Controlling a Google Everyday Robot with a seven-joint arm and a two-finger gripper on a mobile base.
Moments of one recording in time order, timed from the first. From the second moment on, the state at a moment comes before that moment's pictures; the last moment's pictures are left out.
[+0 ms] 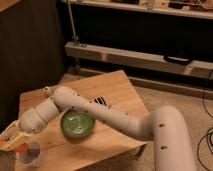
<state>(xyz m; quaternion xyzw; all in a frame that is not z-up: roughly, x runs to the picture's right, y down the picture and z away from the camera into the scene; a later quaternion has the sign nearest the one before) -0.357 0.187 0.524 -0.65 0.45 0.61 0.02</state>
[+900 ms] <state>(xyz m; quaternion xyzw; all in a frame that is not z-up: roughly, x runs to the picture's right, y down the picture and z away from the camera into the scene) -0.357 0.198 0.547 -0.65 0.48 0.59 0.04</state>
